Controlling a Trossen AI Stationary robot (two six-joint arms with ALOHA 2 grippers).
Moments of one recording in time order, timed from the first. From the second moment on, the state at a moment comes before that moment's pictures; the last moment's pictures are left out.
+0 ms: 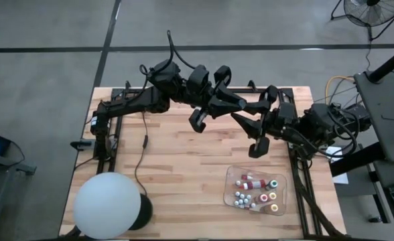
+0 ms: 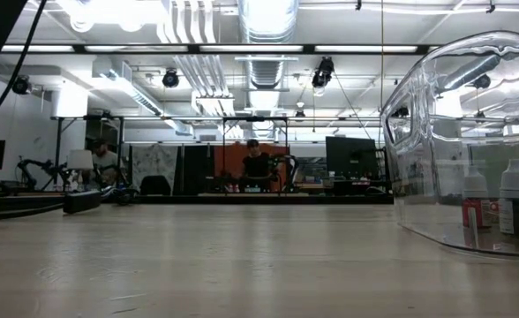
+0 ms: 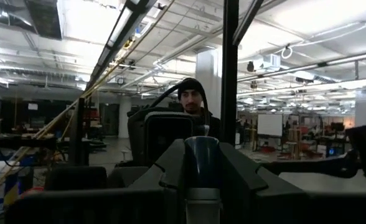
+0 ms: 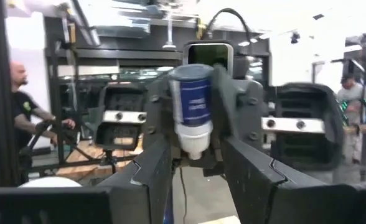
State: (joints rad) left arm 0.06 1.88 2.22 0.16 0.52 -0.26; right arm 0.36 1.27 1.50 0.13 0.63 -0.15
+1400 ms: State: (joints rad) left arm 0.06 1.88 2.22 0.06 0.43 -0.23; right arm 0.36 1.28 1.49 0.14 0.74 -0.19
